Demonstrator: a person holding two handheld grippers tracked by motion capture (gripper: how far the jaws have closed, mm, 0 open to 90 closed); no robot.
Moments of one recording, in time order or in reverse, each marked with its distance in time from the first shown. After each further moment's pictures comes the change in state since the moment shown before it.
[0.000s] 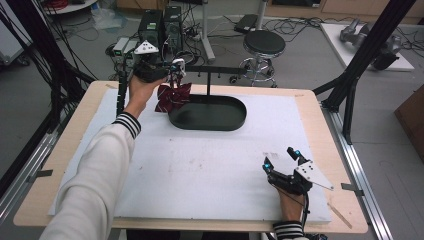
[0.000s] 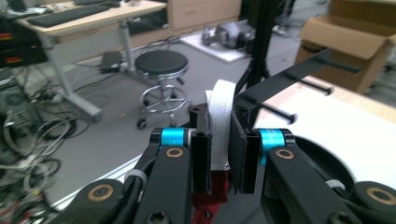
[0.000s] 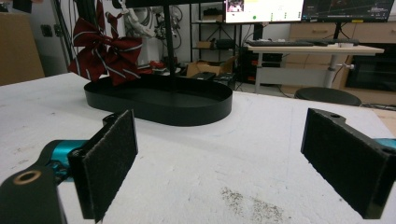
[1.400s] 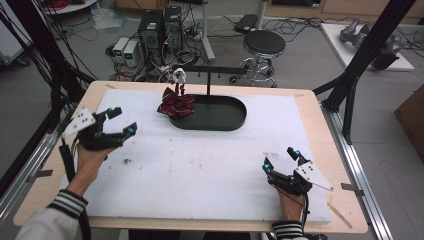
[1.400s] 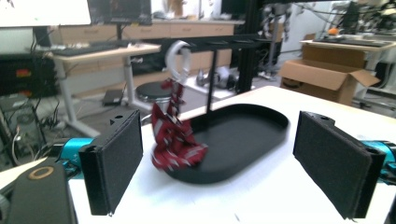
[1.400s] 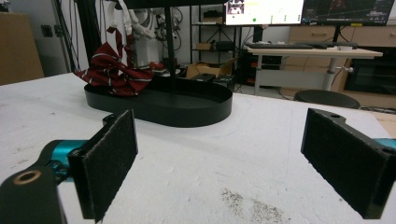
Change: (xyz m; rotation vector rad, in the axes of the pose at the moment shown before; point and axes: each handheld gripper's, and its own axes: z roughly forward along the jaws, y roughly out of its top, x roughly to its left) left arm -0.032 -0.141 -0.175 -0.256 -0.040 0.001; right arm 0.001 0.000 -0.001 -0.008 -0.002 -0.009
